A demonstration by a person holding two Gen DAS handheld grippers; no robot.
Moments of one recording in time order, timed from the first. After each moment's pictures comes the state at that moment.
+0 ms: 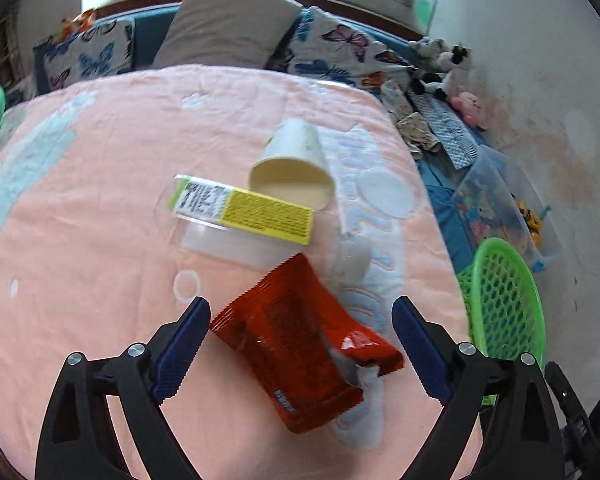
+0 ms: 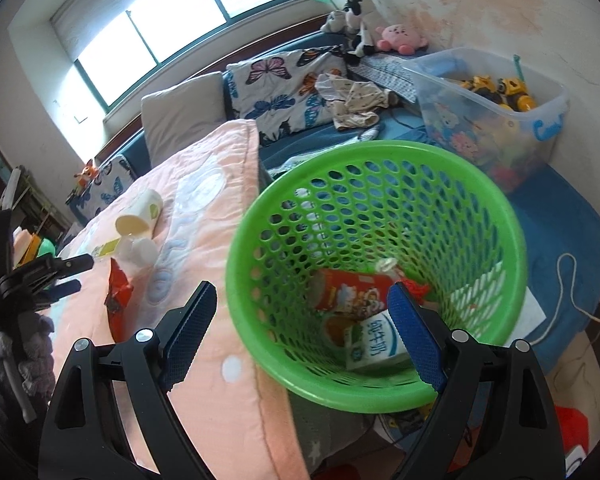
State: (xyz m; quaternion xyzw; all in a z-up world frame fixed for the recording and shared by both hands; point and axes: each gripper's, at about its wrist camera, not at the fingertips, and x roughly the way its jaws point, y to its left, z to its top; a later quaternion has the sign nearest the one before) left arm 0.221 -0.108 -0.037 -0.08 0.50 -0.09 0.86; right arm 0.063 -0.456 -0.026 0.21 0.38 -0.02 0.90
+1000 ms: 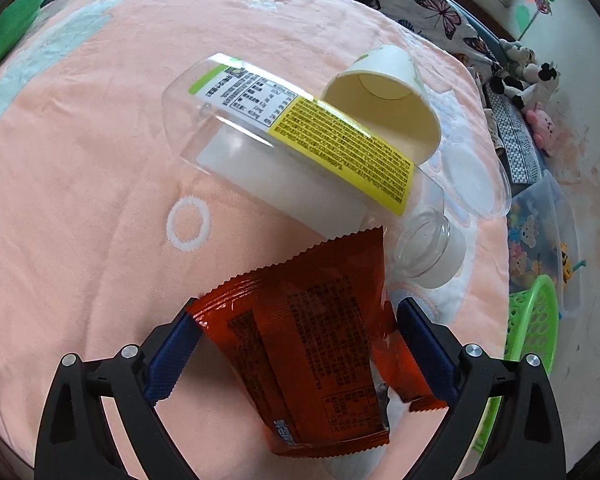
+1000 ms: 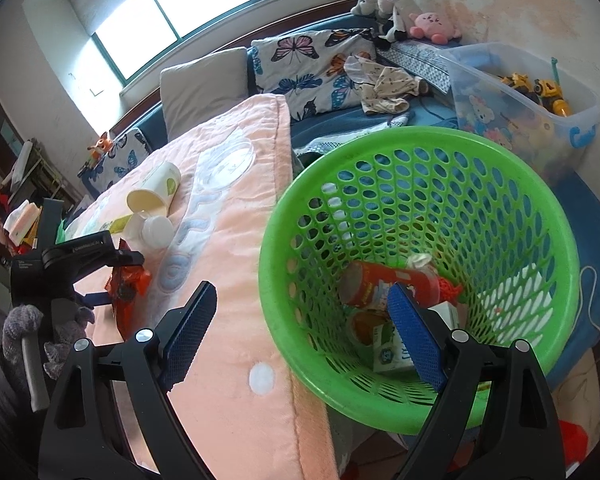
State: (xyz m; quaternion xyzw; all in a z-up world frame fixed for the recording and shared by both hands) left arm 0.248 -0.105 -0.099 -0.16 0.58 0.01 0.80; right arm 0.094 -0.428 -0.040 0.18 0.41 0.03 0.89
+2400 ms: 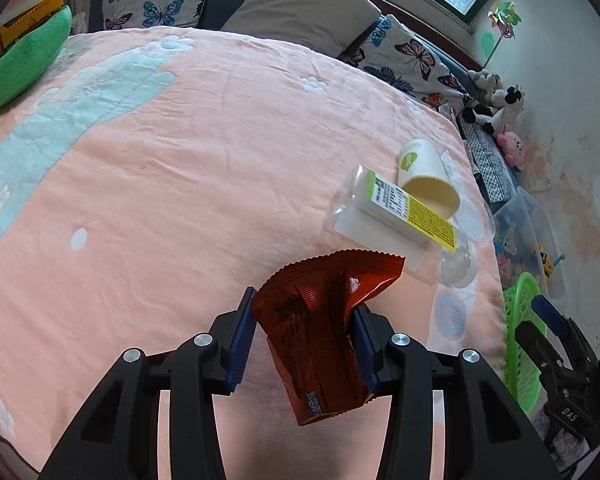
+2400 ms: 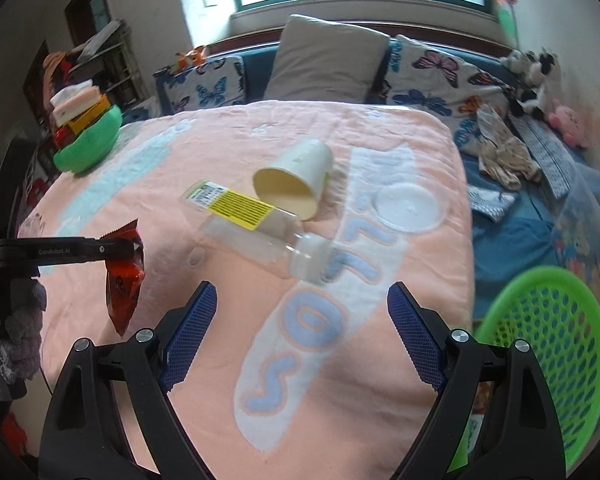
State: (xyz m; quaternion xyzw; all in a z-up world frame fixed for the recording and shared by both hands) left arm 0.213 0.015 -0.051 -0.16 0.52 -0.03 0.84; right arm 0.182 -0.256 -0.009 -0.02 0.41 0.18 0.89
